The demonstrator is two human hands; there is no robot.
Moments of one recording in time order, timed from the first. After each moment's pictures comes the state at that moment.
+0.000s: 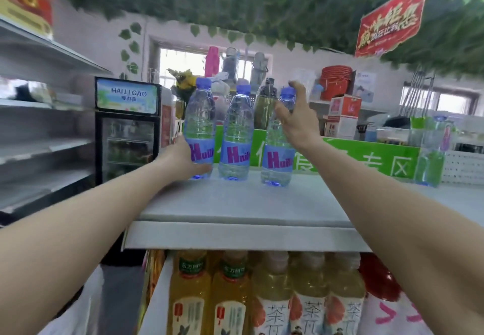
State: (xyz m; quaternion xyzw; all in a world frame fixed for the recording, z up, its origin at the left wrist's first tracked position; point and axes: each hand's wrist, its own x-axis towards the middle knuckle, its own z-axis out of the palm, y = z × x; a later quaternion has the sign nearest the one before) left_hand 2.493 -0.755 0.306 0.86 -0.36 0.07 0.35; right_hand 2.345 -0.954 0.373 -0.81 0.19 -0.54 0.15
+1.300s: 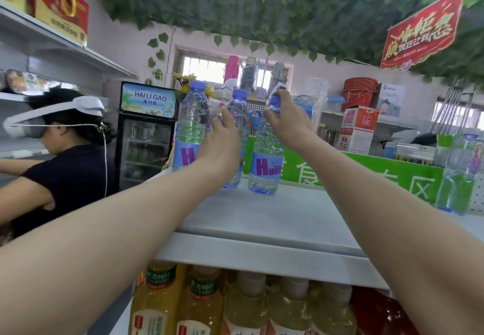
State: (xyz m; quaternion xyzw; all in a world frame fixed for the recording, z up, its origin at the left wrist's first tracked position) left_hand 2.416 -0.833 0.335 0.85 -0.34 0.29 0.27; right_hand 2.350 -0.966 0.396 -0.88 0.15 -0.45 0.05
